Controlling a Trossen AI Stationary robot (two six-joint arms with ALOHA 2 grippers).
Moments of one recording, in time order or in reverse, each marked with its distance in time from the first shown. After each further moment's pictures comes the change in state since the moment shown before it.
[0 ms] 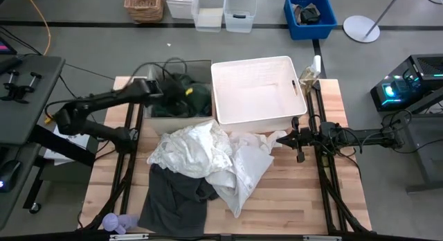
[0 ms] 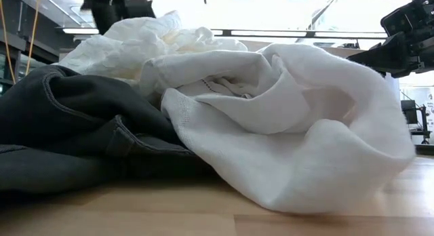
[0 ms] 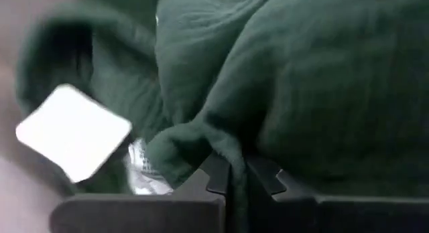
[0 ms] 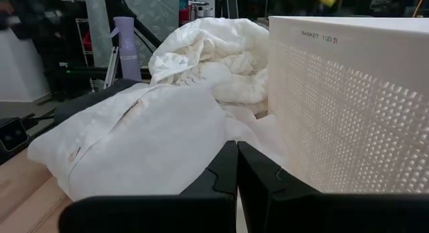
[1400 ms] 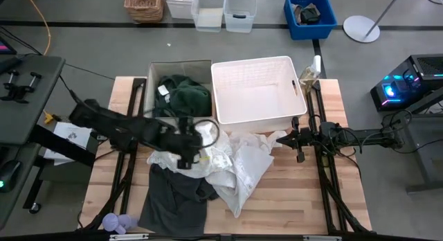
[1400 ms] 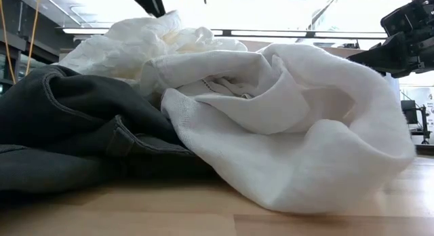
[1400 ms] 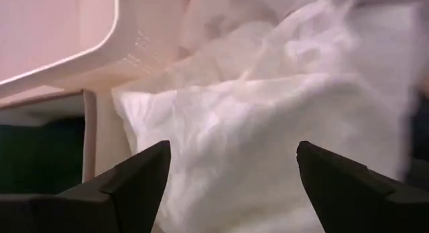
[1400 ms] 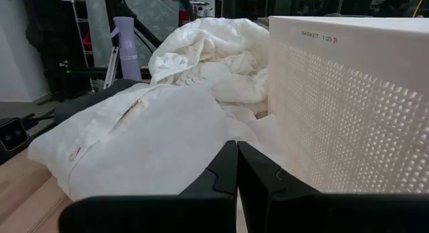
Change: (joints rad) left arm -0.808 0.221 0.443 -0.185 -0.092 0.250; right arm 0.000 0.000 0.000 0.000 0.000 0.000
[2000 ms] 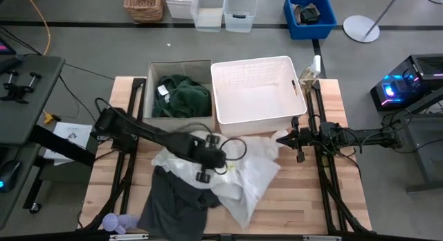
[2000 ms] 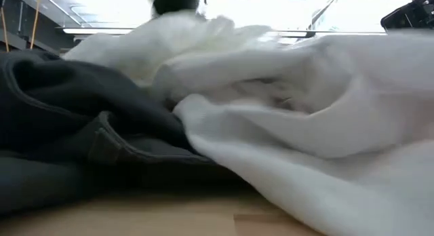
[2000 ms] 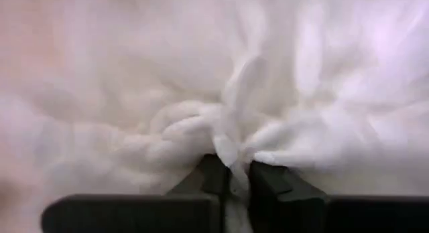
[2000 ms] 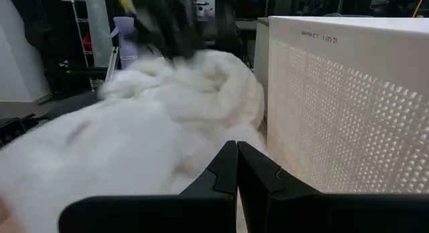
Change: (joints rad) left arm 0.030 0.300 -0.009 0.285 0.230 0.163; right arm 0.000 0.000 0.000 0.000 0.000 0.000
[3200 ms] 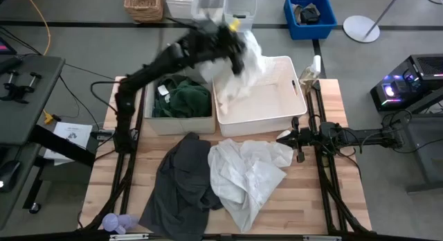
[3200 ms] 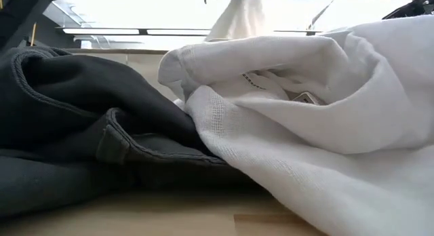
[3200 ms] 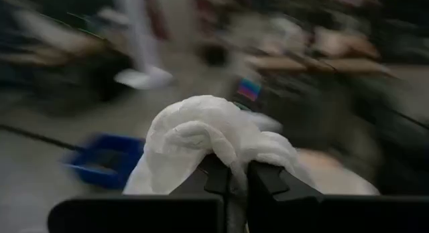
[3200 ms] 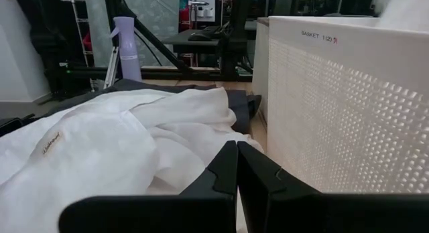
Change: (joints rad) left arm 0.649 0.174 0.906 0.225 0.161 0.073; right arm 0.000 0.000 0.000 0.000 0.000 0.000
